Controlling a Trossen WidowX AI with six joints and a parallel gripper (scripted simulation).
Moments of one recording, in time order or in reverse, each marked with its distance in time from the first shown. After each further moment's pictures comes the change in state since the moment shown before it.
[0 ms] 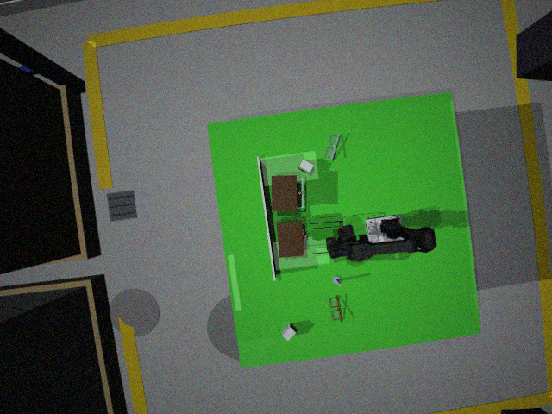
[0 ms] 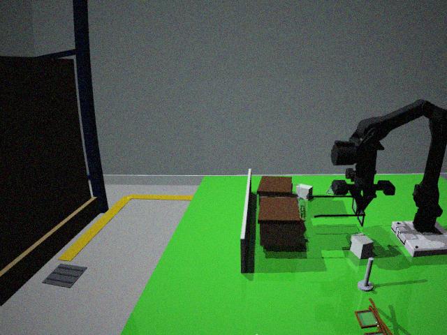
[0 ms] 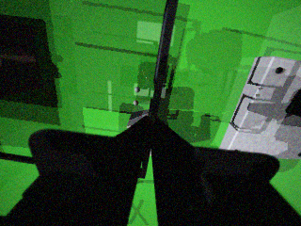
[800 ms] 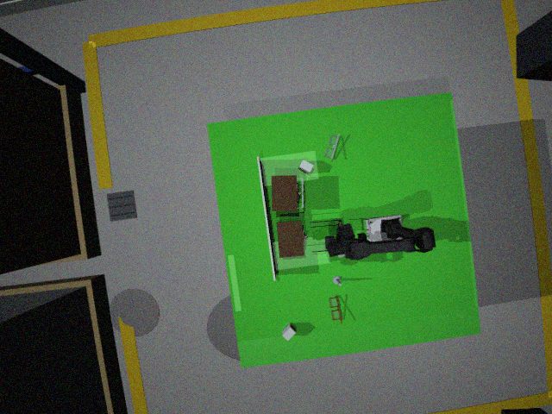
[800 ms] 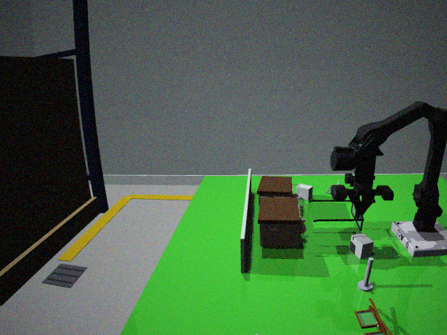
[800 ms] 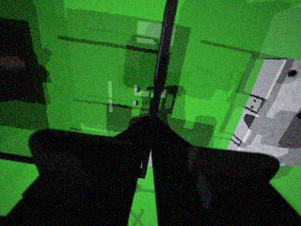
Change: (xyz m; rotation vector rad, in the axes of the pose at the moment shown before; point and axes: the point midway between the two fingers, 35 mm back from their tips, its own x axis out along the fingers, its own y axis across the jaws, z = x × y) arm 0.017 0.000 0.004 0.009 0.000 0.002
